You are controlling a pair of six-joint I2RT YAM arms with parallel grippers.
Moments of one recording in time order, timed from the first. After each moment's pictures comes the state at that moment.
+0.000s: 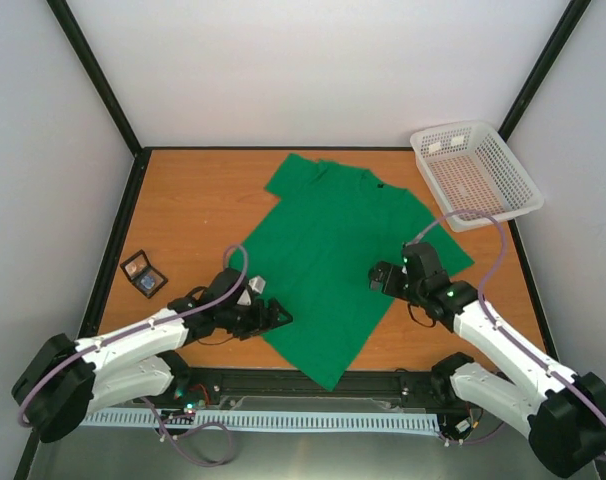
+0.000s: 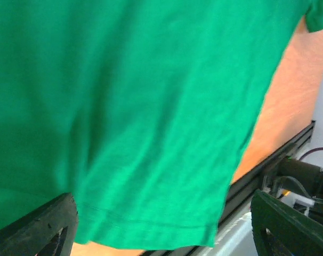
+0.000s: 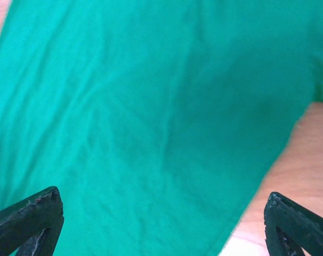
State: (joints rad) left arm -0.72 1.04 0.34 -0.19 0.45 -0.98; right arm 0.48 0.91 0.52 -0.48 0.01 0.70
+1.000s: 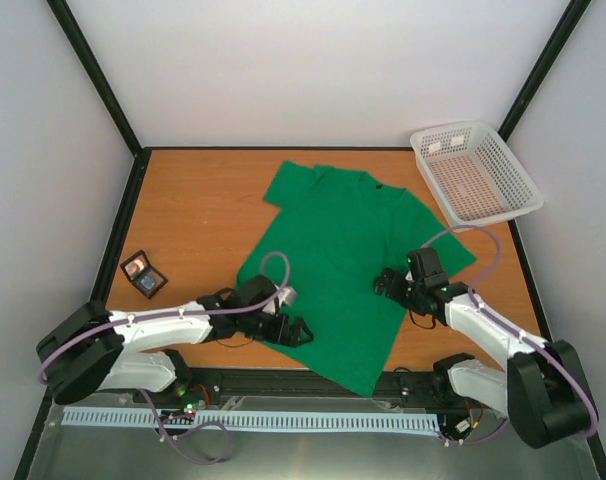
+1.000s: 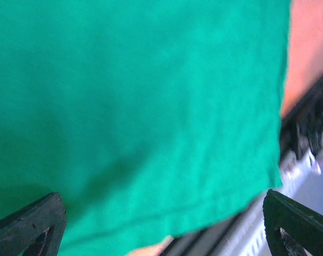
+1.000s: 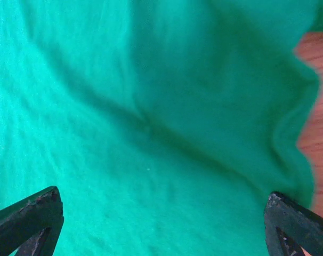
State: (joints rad) left arm -0.87 1.25 0.44 -0.11 0.39 -0.77; right arm 0.33 1.13 0.43 -0.29 -0.18 0.69
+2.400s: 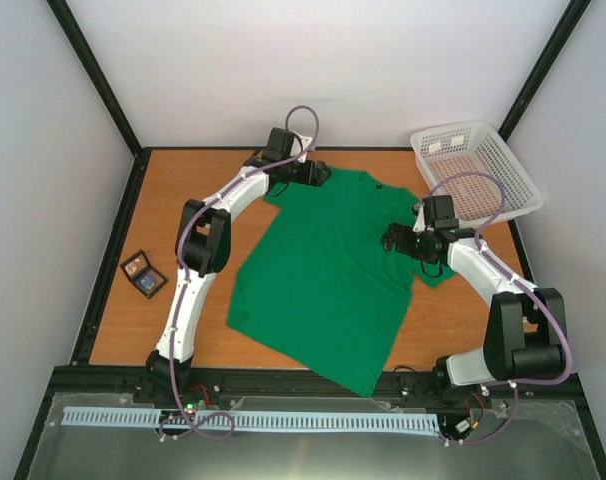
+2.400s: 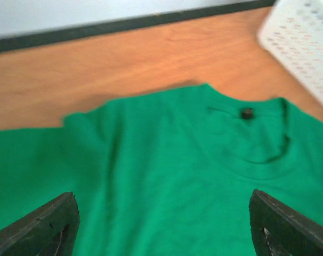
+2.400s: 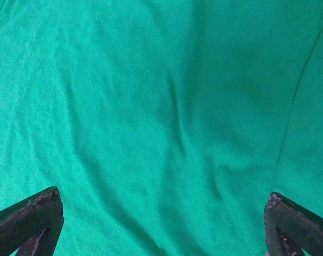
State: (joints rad) left arm -0.41 2.43 2.12 -0.36 0.30 -0.16; right arm 0.12 1.41 0.87 -0.45 -0.24 0.35
